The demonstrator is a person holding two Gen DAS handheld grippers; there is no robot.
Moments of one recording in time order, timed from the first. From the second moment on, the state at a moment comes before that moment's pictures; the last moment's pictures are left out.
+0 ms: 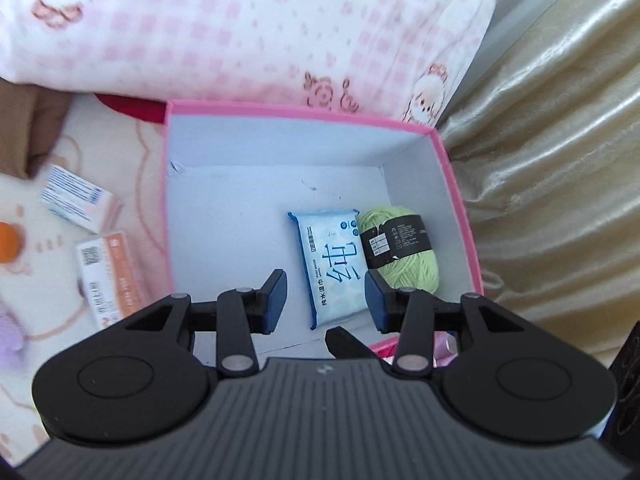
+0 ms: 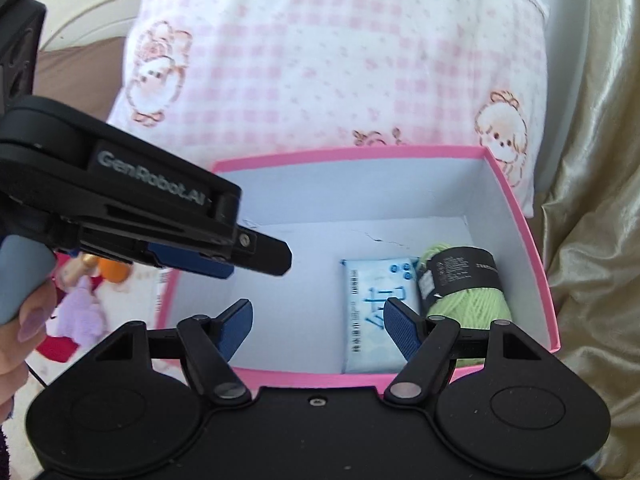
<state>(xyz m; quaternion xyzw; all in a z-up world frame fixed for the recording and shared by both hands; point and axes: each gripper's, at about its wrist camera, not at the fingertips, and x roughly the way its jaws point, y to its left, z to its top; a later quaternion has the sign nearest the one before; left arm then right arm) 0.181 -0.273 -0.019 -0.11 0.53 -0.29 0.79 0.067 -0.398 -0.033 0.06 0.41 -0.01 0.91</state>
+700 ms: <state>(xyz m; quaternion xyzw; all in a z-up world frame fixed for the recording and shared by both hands) 0.114 -0.092 0.049 -0.10 0.46 -0.22 0.86 0.047 -0.281 0.030 0.03 0.38 0.20 0.90</state>
